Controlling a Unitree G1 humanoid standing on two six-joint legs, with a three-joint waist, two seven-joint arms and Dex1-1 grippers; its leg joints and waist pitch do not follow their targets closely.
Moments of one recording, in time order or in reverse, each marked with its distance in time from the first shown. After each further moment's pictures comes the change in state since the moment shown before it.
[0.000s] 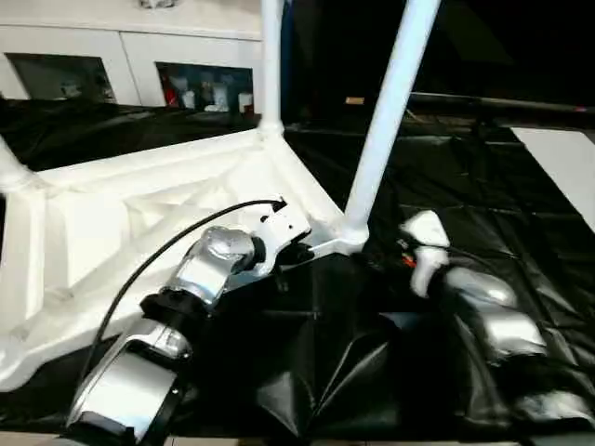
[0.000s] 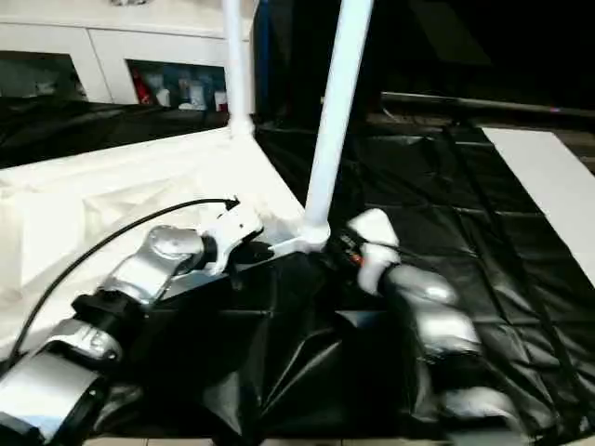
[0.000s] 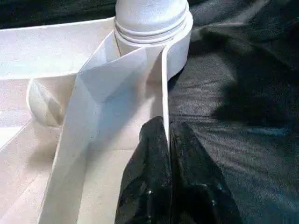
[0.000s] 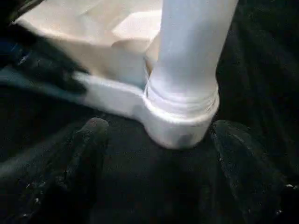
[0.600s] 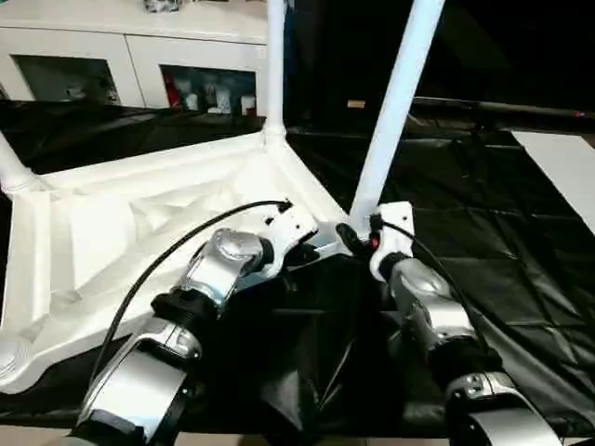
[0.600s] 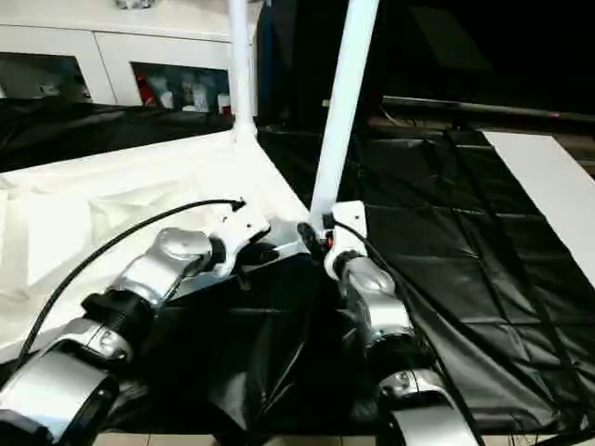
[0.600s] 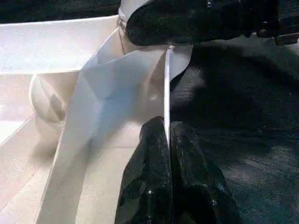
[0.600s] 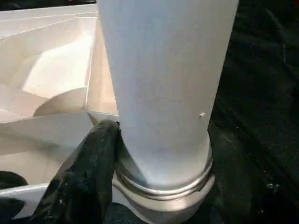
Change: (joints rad) left arm -0.022 -0.073 0.001 0.038 0.006 0.053 0.104; right arm -0.148 0.316 -0.064 0.188 -0.061 -0.012 -0.589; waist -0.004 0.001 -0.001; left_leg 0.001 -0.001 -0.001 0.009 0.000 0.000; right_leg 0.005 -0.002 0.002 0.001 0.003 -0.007
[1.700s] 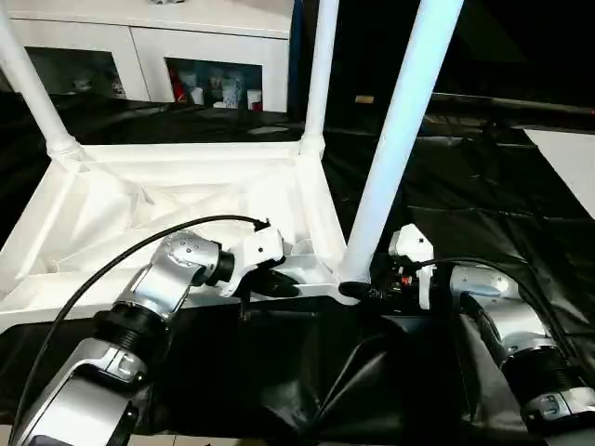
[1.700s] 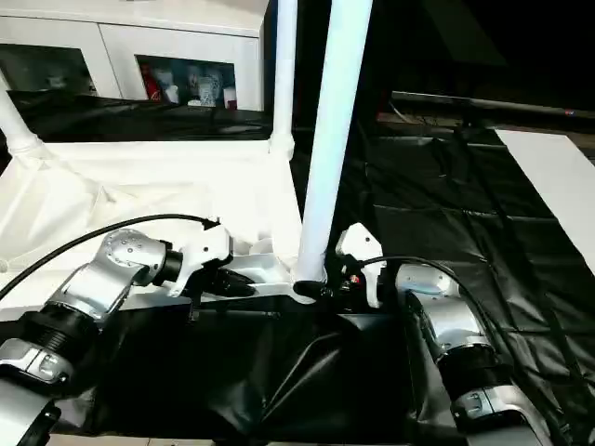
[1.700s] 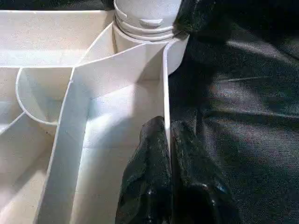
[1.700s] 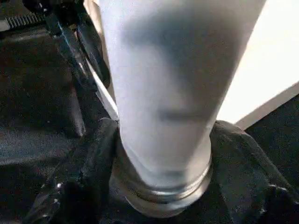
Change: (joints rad) left arm 0.135 0.226 -0.049 -0.249 -0.089 -0.068 -0.474; right arm 0.102 -0.344 0.181 -0.210 0.052 0.009 0.828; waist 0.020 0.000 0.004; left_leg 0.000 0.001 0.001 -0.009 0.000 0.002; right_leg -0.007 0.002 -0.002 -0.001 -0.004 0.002
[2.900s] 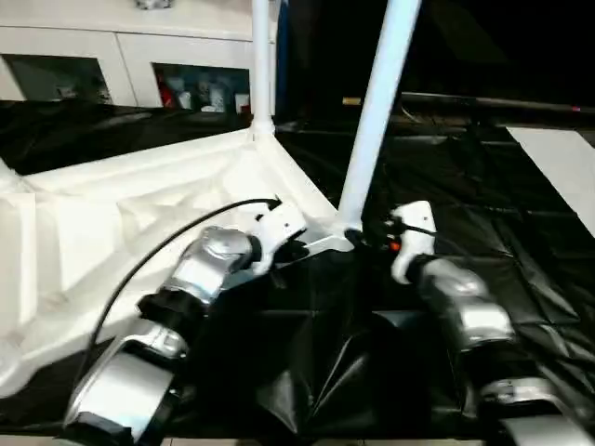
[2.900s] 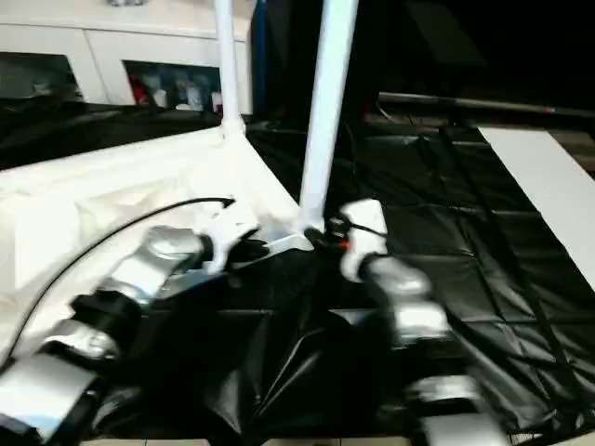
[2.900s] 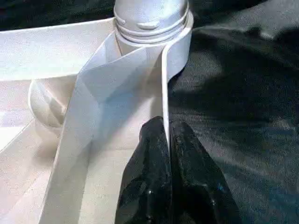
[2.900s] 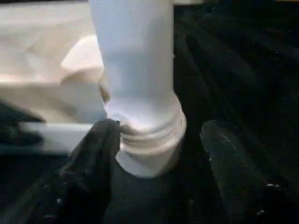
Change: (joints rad) left arm -0.108 -0.145 0.050 0.202 0.081 0.028 0.401; right arm -0.063 0.125 -0.138 0.125 0.009 0.036 -0.429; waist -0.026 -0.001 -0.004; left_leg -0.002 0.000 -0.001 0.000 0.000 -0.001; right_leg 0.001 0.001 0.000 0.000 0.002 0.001
